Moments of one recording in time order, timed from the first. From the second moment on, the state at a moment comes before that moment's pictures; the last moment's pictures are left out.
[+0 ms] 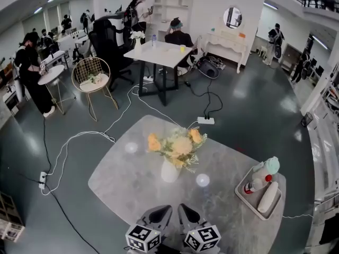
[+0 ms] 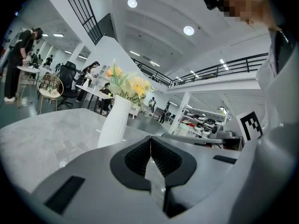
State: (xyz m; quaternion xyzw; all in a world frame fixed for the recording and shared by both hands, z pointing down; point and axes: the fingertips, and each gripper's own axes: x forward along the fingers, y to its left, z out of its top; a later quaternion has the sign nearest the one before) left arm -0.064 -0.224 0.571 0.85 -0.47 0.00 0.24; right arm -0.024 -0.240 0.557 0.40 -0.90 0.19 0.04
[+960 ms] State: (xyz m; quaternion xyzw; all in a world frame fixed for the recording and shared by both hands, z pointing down) left arm -0.078 -0.297 0.536 0.90 -0.37 0.02 0.21; right arm -0.027 -0.297 0.503 0.50 -0.86 0.14 0.01
